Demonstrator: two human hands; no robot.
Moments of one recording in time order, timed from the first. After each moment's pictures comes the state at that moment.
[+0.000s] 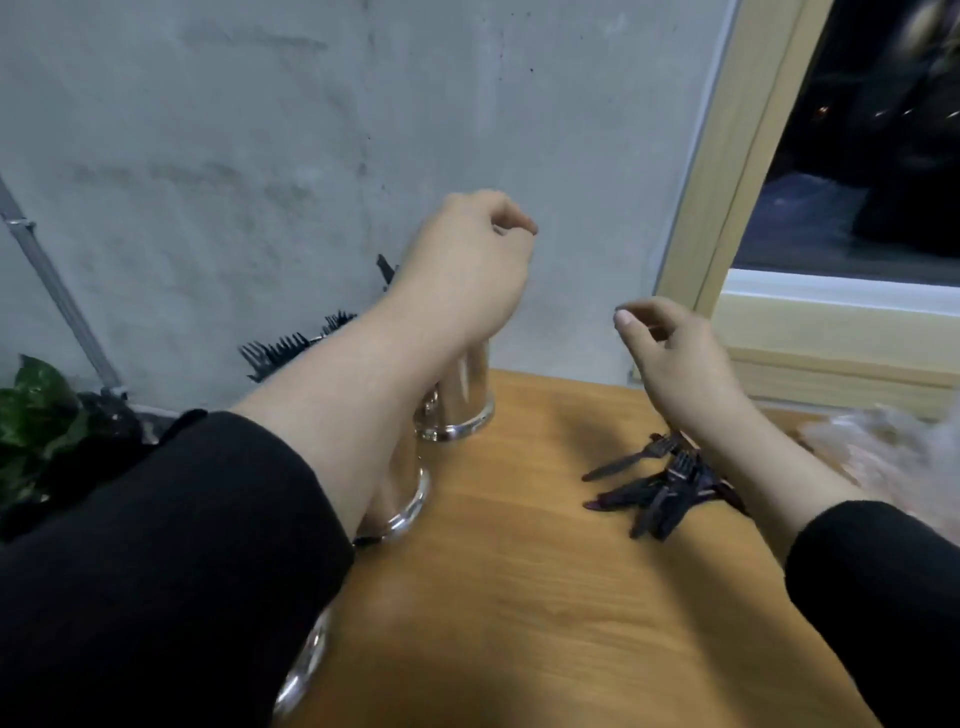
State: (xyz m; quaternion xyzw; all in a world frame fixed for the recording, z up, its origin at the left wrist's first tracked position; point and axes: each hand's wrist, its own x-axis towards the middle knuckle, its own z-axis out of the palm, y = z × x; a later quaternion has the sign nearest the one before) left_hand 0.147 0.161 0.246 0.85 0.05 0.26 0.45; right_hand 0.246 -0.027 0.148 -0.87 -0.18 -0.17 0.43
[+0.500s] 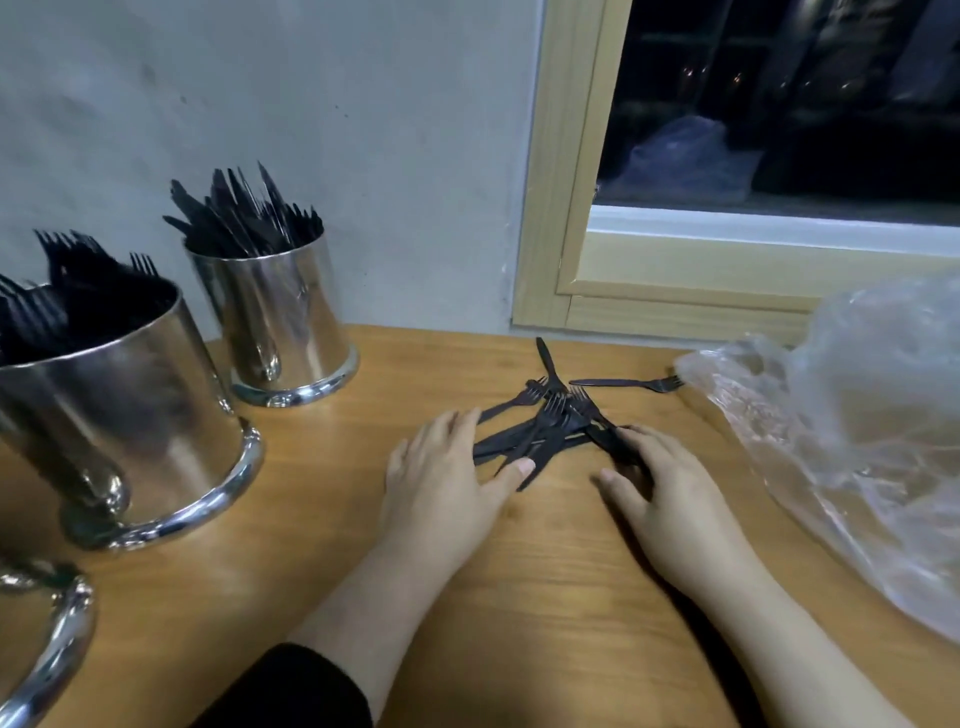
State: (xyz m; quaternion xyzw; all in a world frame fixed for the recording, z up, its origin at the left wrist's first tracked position) left_hand 0.167 0.033 0.010 0.97 0.05 0.07 0.23; right_hand 0.197 -0.190 -0.004 -0.95 -0.10 -0.12 0.27
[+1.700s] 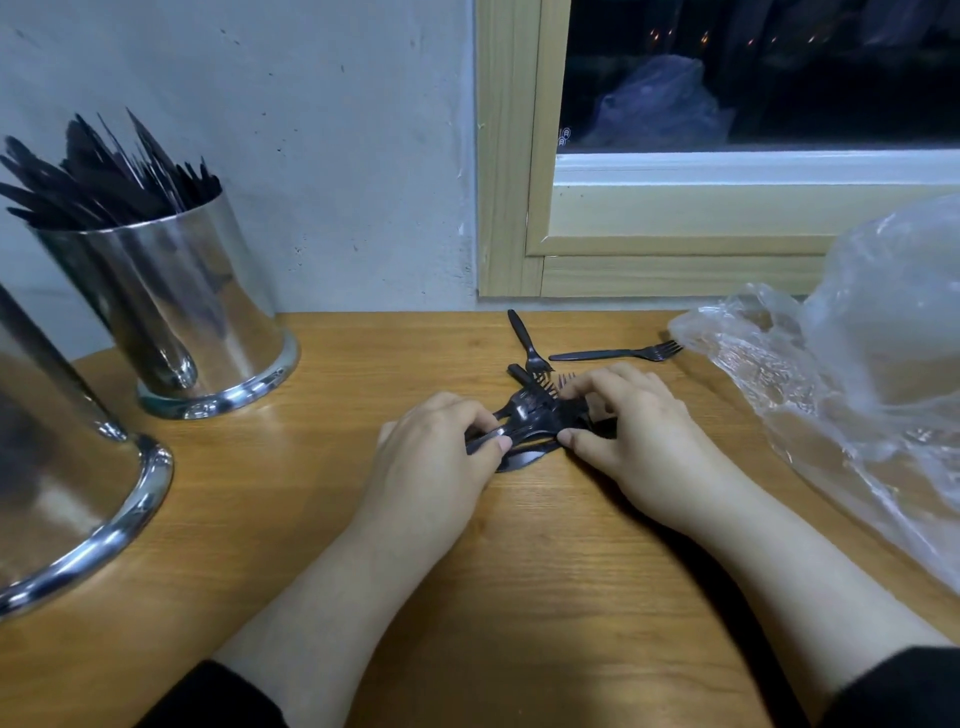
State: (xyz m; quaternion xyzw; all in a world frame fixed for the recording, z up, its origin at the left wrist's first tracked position) left_hand 0.204 0.019 0.011 0.94 -0.01 0.10 0.32; right_hand 0.244 -0.179 0.009 -0.95 -0.16 -0.06 0.27
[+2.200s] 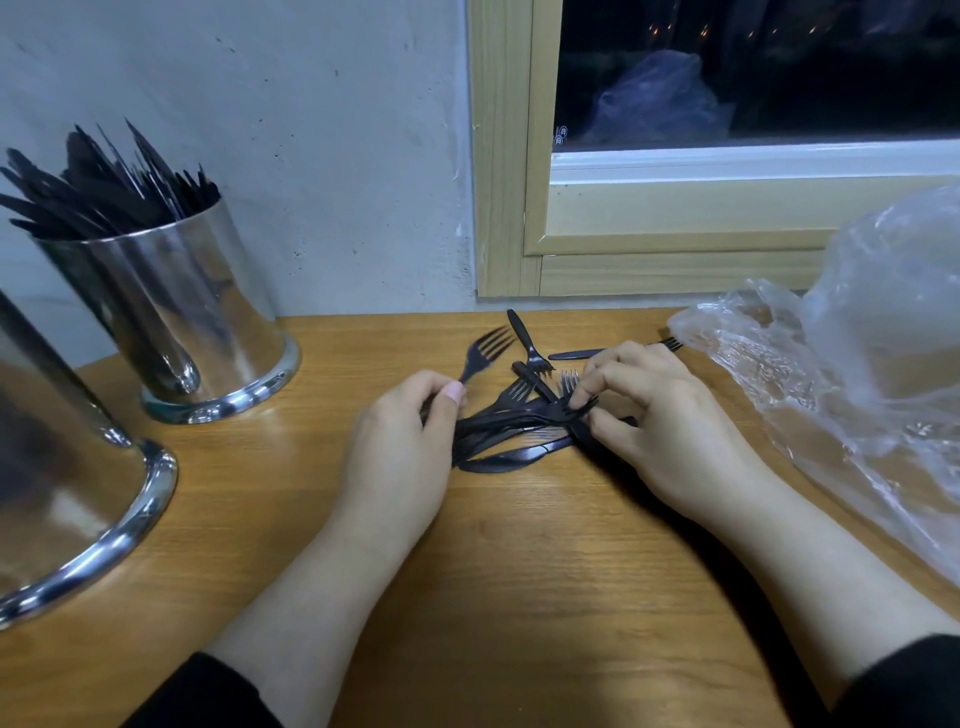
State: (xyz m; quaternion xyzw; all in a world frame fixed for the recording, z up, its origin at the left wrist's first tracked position) left_hand 0.209 0.032 0.008 0.89 0.04 0.19 0.42; right_hand 0.246 -0.193 0.011 -0.89 -0.27 -0.17 0.32
